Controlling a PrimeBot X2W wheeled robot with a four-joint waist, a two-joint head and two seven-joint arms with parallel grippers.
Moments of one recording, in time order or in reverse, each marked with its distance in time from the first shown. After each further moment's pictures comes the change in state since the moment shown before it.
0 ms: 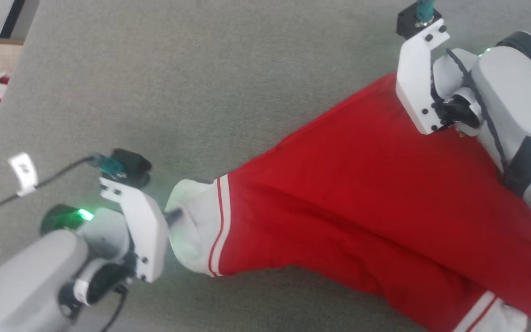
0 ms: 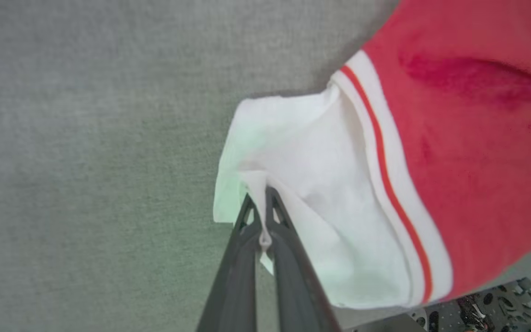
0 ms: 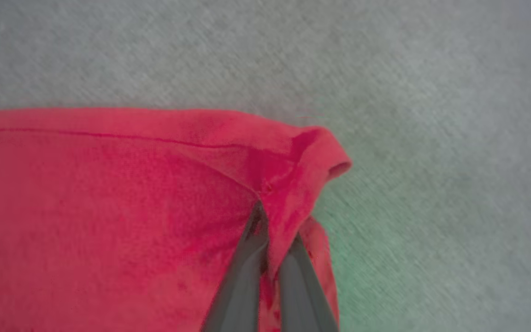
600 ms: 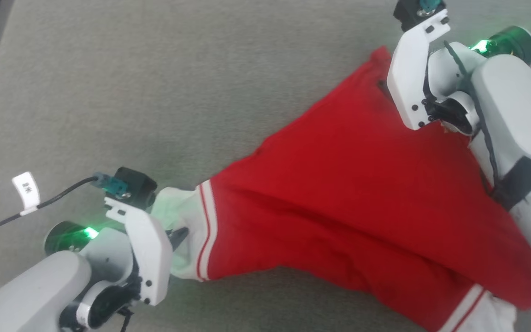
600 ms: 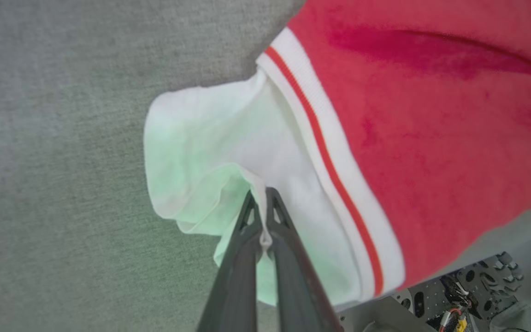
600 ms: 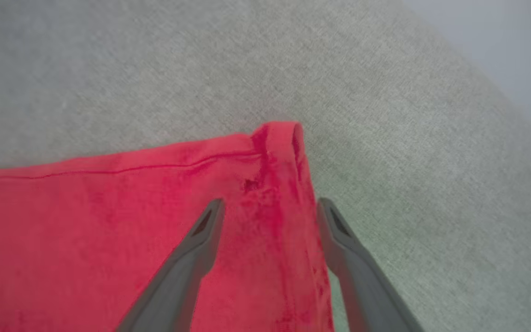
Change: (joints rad) left arm 0.063 0.047 0.000 -0.098 -0.006 0.026 -0.007; right arm 0.148 0.044 -0.313 -0.245 -0.212 -0.001 -0.047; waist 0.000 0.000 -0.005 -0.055
